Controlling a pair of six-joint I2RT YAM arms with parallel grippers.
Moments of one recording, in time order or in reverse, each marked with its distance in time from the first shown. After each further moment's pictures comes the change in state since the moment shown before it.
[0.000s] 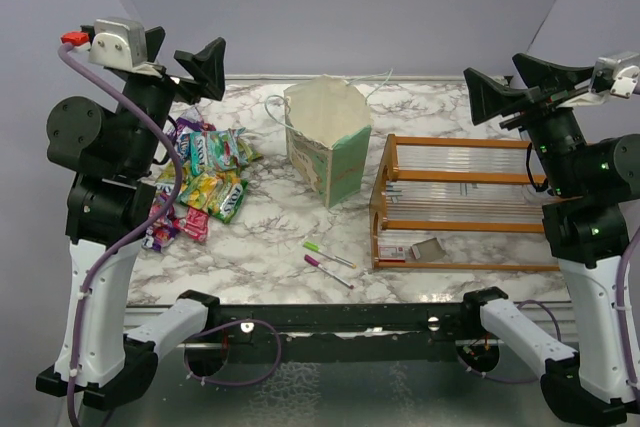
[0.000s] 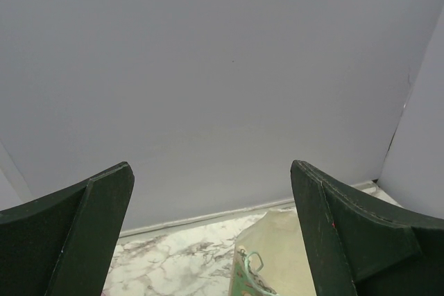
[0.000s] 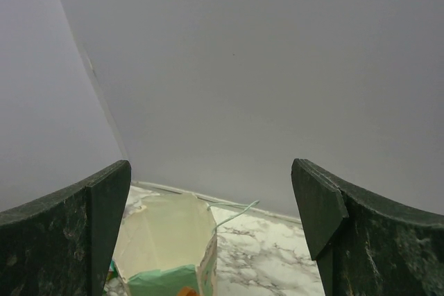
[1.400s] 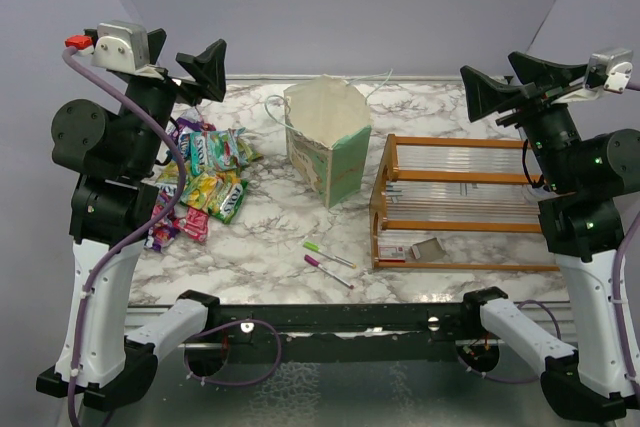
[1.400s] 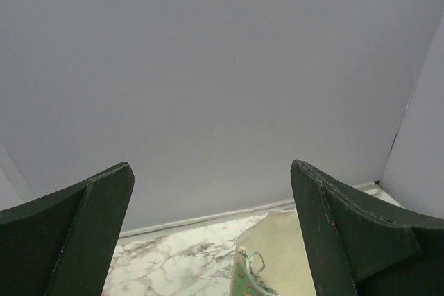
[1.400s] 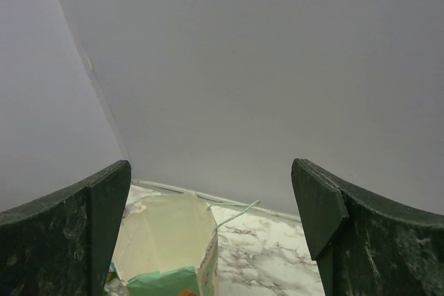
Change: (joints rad) left arm 0.000 -0.014 -0.046 0.037 -0.003 0.000; right arm 0.002 0.016 -0.013 0.025 0.002 0.008
